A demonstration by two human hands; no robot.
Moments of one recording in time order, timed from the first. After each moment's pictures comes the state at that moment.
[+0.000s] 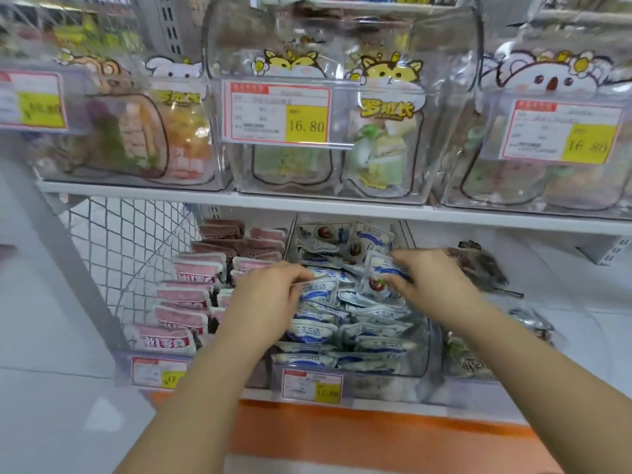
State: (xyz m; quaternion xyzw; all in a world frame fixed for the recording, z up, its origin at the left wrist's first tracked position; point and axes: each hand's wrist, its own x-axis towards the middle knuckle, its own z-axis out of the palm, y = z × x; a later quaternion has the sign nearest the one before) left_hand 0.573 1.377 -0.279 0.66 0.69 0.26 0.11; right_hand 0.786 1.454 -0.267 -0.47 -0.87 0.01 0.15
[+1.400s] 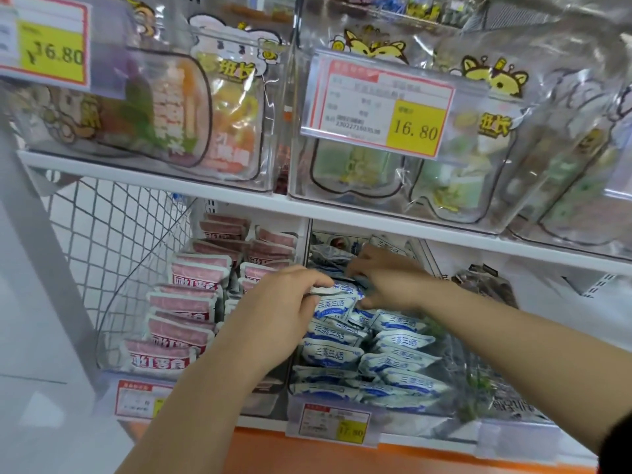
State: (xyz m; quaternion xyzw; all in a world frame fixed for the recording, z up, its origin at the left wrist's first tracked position) left_hand 0.536 1.388 -0.287 0.69 0.61 0.33 0.19; right_hand 0.710 1.520 -0.283 -0.44 -0.89 -0.01 -0.11
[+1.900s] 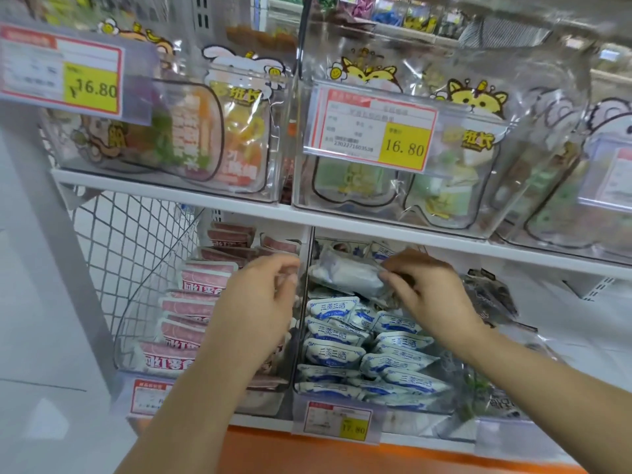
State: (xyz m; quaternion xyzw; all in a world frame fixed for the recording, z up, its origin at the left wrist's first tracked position) left_hand 0.527 1.371 -0.272 0.59 0.66 0.43 0.15; right_hand 0.744 1.469 -0.275 -0.40 -0.86 0.00 0.31
